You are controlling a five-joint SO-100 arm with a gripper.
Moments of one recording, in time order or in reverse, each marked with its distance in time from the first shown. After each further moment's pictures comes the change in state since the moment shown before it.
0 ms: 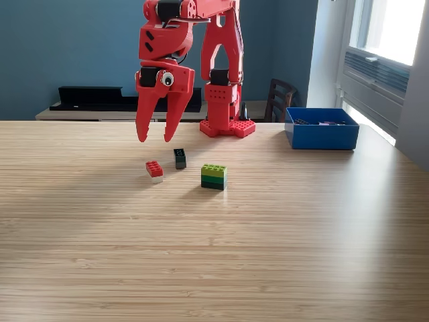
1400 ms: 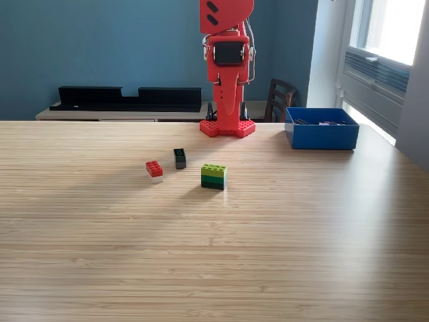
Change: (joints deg) arm -22.1 0.0 -15.6 24.9 -15.3
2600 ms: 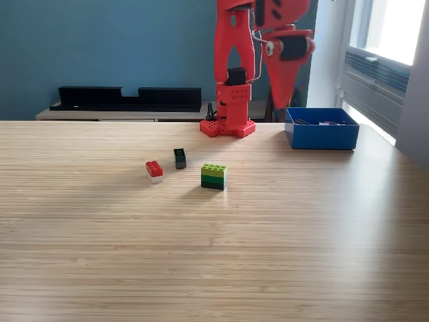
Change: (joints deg) arm -16.4 0.0 -2.3 3.5 3.4
